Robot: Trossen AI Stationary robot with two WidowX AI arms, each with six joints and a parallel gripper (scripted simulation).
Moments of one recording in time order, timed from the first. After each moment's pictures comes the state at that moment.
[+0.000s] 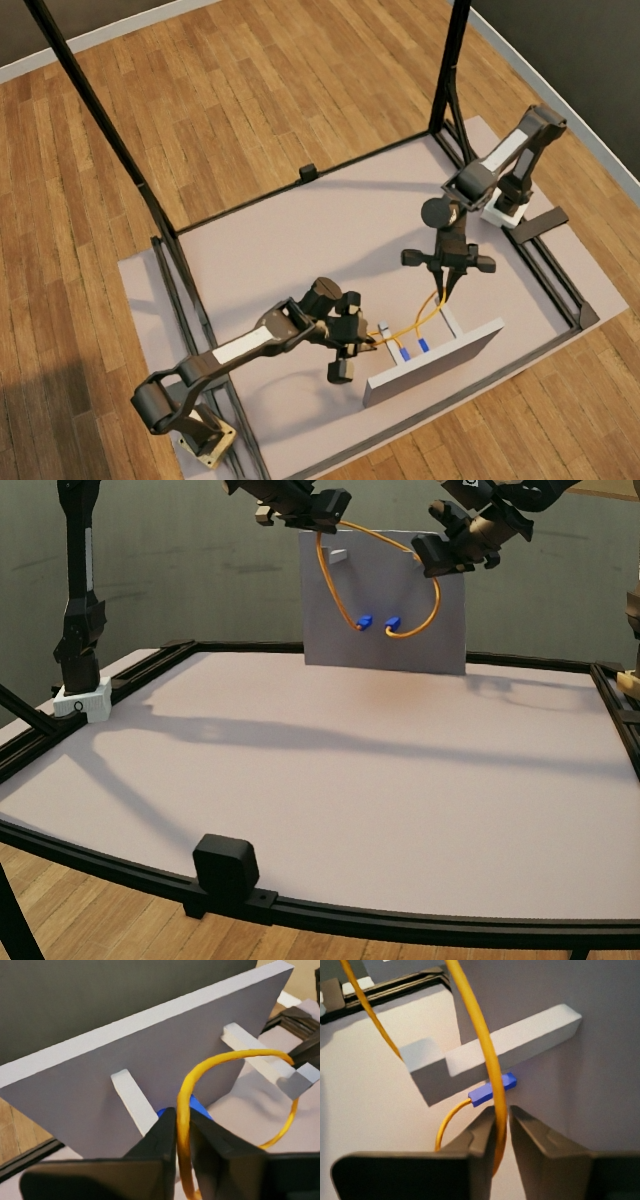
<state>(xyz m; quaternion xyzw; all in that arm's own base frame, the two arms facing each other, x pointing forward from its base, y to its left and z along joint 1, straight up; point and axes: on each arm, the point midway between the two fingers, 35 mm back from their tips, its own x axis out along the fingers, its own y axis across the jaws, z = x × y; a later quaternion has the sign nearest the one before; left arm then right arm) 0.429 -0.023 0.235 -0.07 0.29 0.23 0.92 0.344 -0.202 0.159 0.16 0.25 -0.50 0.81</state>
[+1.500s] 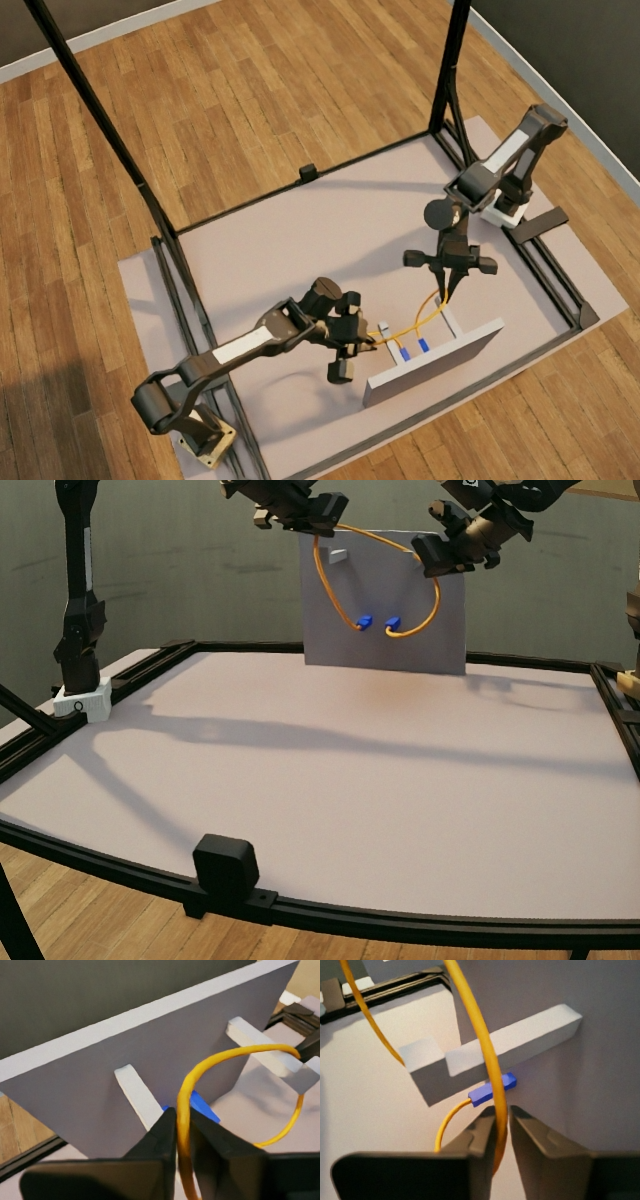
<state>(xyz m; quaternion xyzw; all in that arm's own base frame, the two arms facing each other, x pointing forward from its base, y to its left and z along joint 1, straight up) 0.426 -0.019 0.229 -0.07 0.29 0.23 0.93 0.344 -0.202 0.159 0.16 0.25 -0.50 0.81</state>
